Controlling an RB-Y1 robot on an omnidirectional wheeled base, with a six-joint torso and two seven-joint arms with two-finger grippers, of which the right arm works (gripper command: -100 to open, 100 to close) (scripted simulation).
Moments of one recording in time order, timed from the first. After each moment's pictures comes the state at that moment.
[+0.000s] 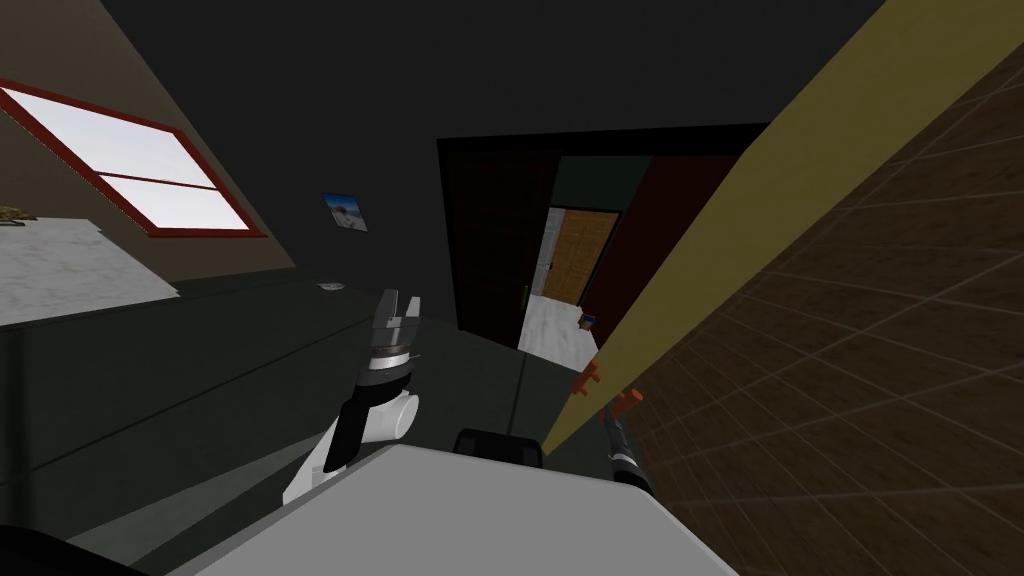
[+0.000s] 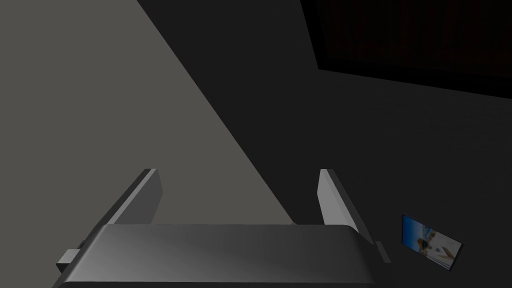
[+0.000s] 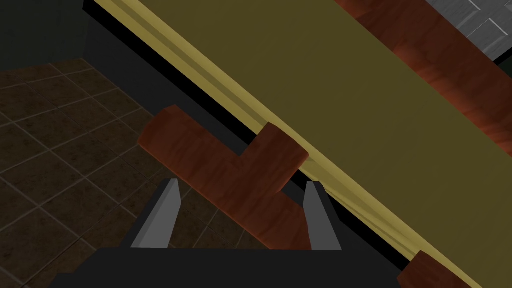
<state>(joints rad) 0.16 -0.24 -0.12 -0.69 -0.23 -0.64 0.42</state>
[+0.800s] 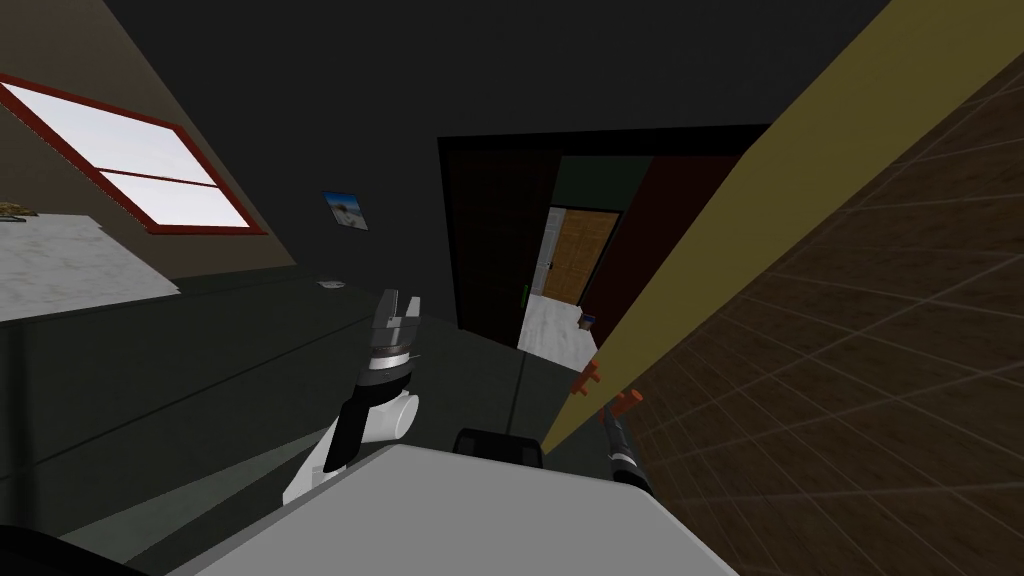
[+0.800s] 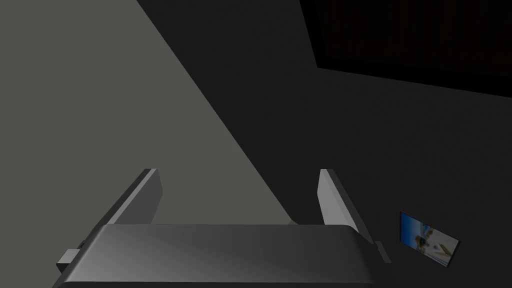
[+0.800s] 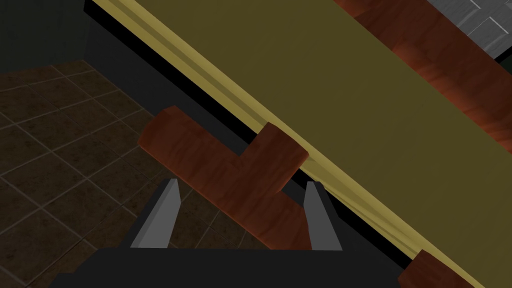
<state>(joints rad) 0.14 -0.24 -0.12 -0.66 -0.23 -0.66 0.40</state>
